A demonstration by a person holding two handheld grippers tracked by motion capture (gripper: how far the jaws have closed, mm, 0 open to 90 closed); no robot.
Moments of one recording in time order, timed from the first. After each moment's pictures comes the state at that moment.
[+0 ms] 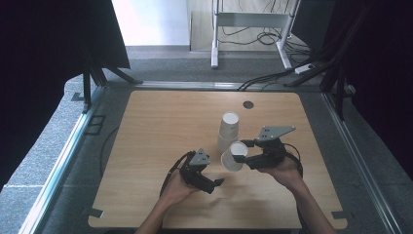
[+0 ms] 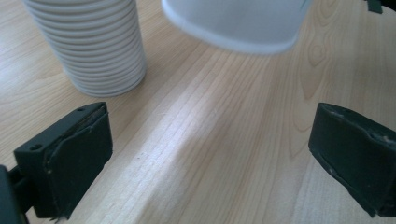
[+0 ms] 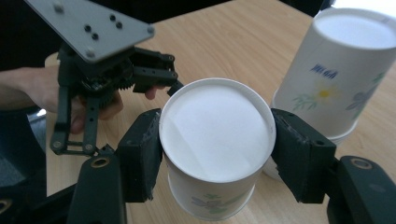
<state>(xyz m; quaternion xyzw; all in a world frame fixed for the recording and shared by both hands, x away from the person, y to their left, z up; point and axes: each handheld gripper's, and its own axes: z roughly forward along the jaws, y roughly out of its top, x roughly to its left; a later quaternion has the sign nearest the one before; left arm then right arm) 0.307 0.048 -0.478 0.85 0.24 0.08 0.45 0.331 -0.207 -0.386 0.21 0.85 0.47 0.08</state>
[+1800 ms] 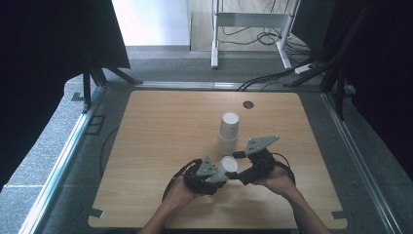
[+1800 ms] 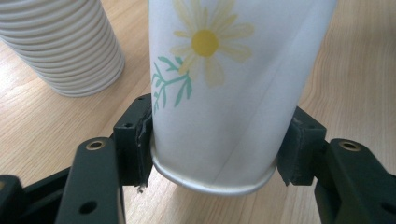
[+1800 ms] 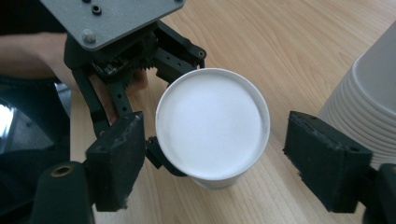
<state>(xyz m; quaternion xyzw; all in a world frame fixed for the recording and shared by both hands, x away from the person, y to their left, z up) 0.293 0.036 -0.484 0.89 0.19 0.11 0.41 0.320 -0.187 -0.414 0.17 0.88 0.44 0.03</state>
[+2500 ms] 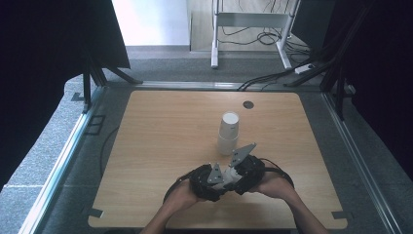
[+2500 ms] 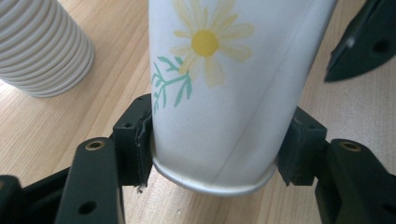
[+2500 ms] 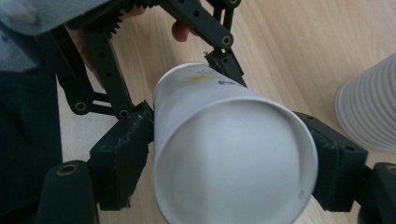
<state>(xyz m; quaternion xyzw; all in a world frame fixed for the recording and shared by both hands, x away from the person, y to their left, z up) 0.281 0.017 -0.480 0.92 0.14 0.12 0.34 0.308 -0.157 -0.425 0.12 0.95 0.29 0.03</state>
